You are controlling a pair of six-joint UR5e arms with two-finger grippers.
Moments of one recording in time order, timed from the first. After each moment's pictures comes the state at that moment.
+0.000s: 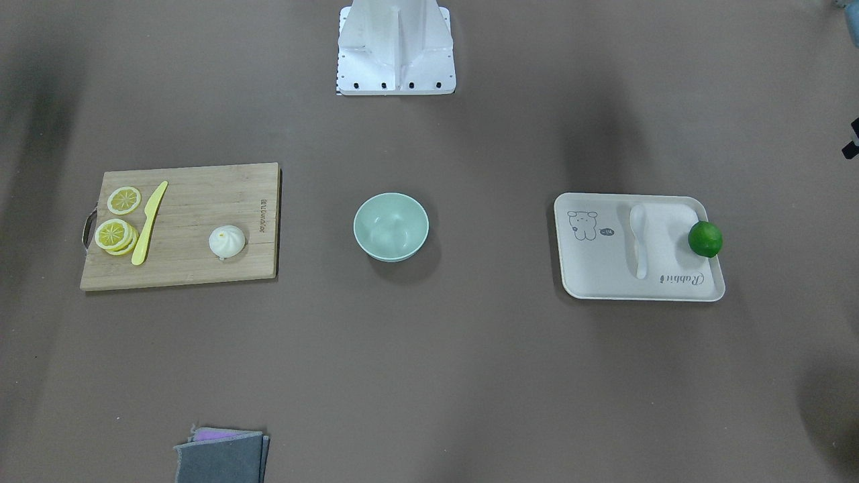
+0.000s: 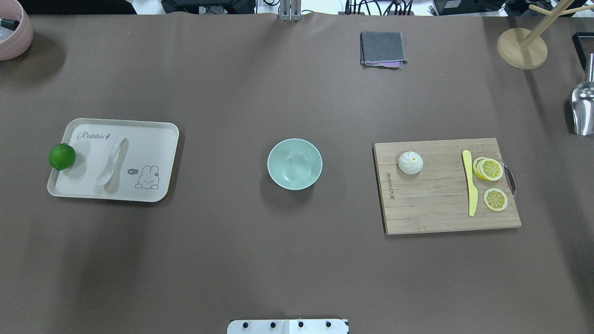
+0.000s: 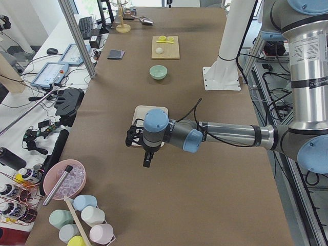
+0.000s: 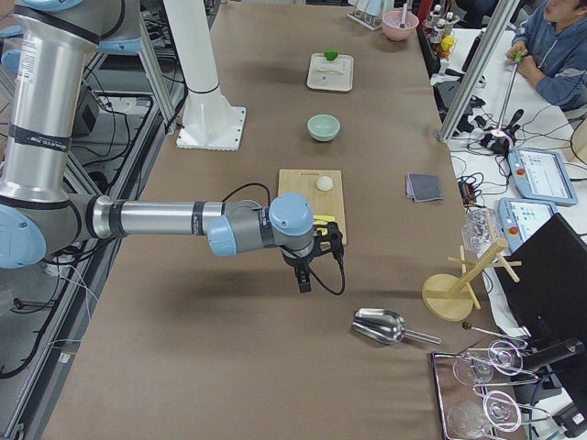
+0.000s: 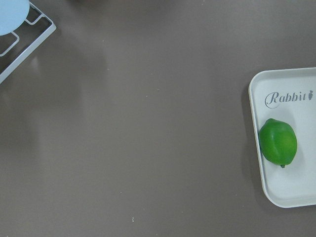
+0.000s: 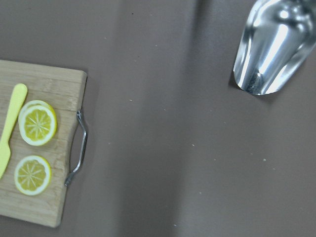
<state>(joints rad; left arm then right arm) -1.48 -1.40 -1.79 -1.87 -2.40 -0.16 1.46 -1.82 1.86 -1.33 2.44 0.09</state>
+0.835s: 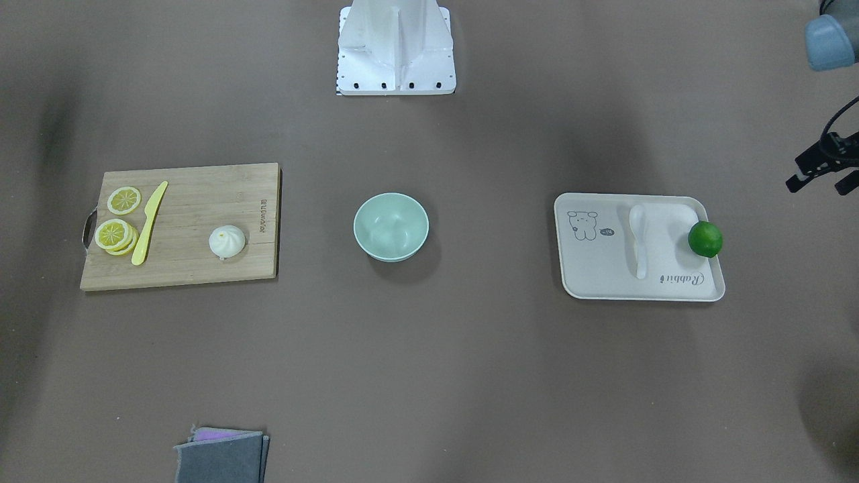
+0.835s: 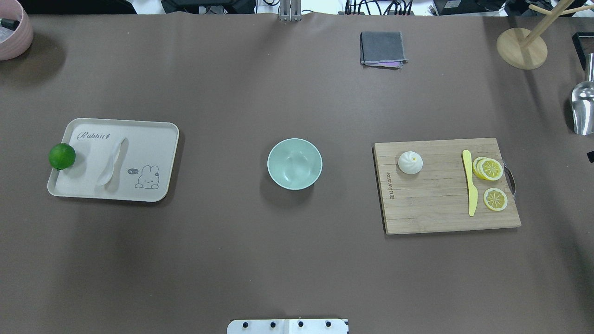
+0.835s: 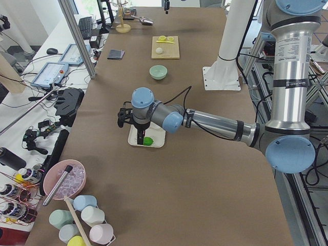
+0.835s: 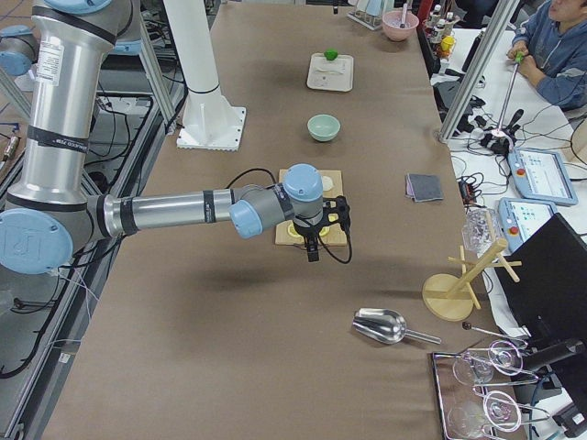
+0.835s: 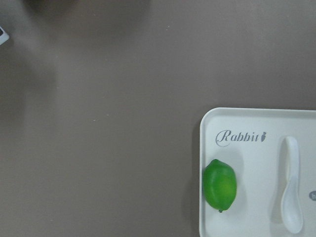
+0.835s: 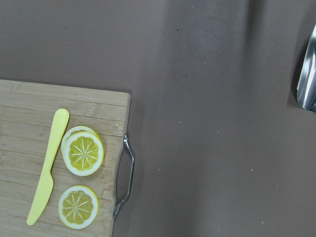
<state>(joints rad) -1.29 -1.58 -1.80 -1.86 -2.37 -0.58 1.31 -1.78 1.89 -1.23 2.39 0.33</state>
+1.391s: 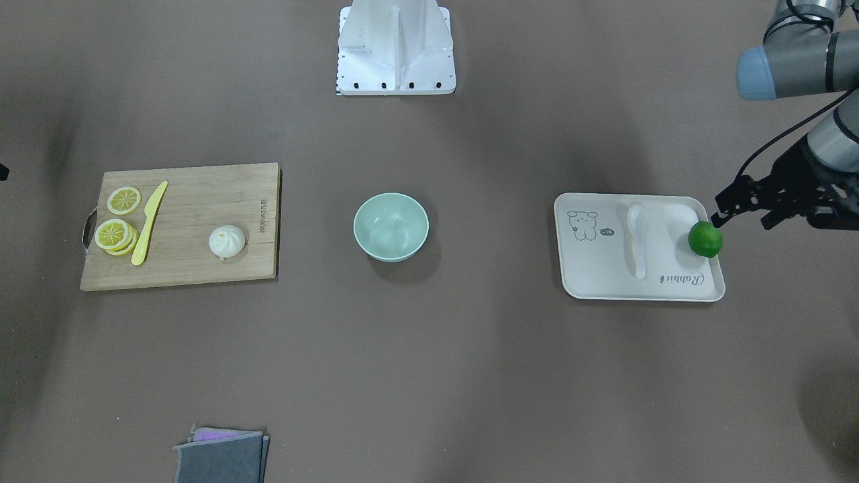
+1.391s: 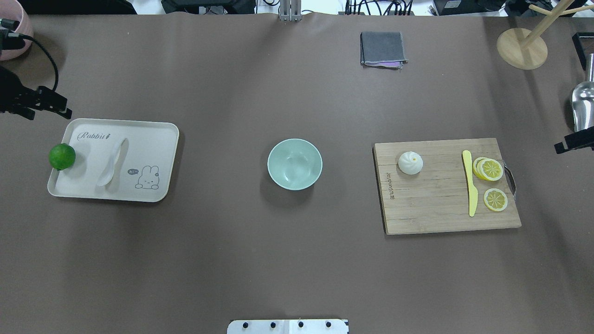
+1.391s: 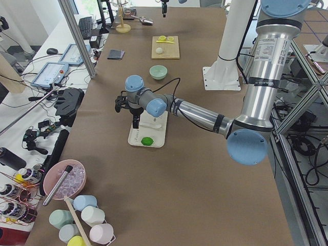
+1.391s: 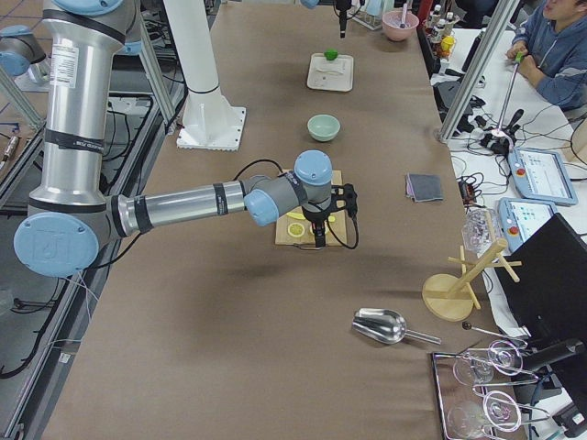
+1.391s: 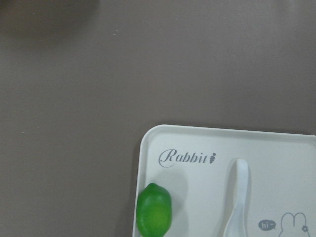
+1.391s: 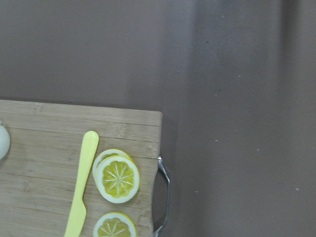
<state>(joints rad) -1.12 -1.75 -1.70 -1.85 -2.28 -0.68 1.20 -1.69 1.90 -1.23 2.34 0.51</state>
